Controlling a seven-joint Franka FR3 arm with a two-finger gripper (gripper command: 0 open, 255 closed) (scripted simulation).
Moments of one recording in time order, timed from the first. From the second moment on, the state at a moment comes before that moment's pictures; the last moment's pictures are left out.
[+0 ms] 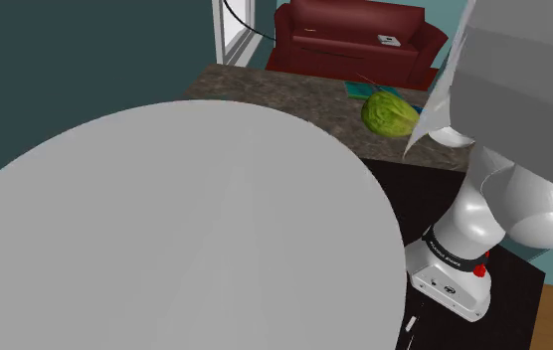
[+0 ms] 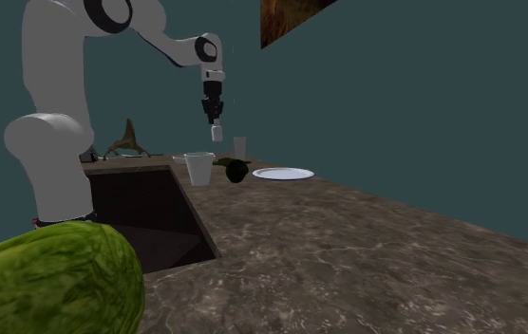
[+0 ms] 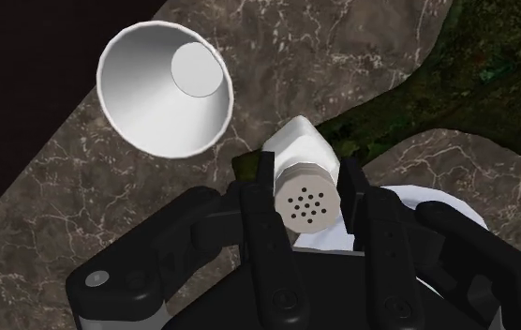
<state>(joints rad) 0.57 0.08 0.80 -1.72 -0.06 1.78 1.46</state>
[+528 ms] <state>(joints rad) 0.72 0.20 0.87 -1.61 -0.16 1.75 1.70</state>
